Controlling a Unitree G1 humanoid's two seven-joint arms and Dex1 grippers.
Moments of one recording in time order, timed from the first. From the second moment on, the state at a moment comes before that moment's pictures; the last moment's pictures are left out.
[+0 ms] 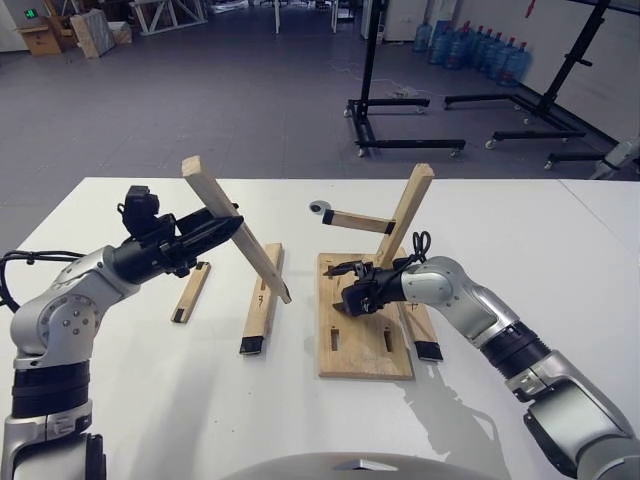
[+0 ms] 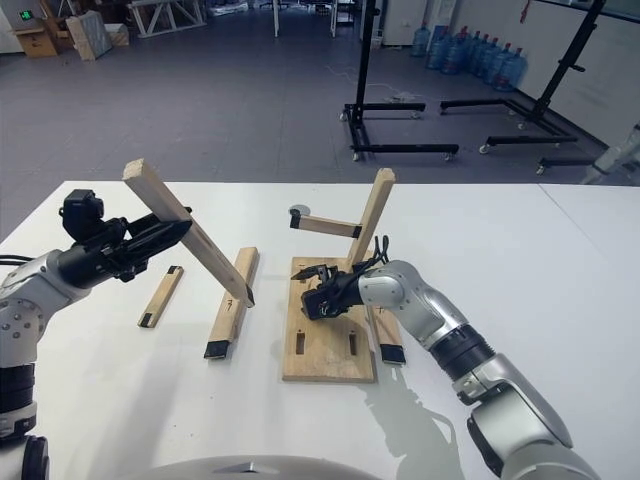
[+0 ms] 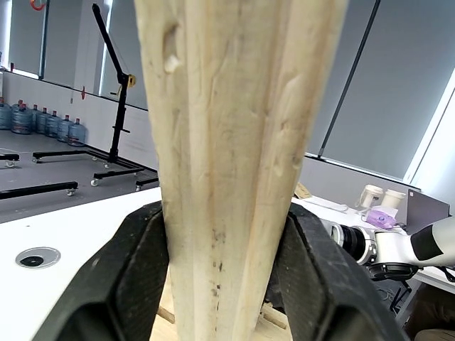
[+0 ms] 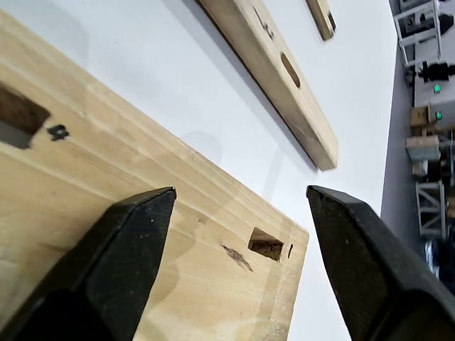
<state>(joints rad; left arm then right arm) -0.25 0.63 0.30 -0.15 -0.98 0.68 -1.02 -0.50 -0.58 0.56 0.16 -0.39 -0.38 0.91</state>
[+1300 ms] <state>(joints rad) -0.27 0.47 0.14 -0.11 -0.77 0.51 -1.01 -0.29 -0.66 0.15 -0.32 0.66 0.28 1.05</state>
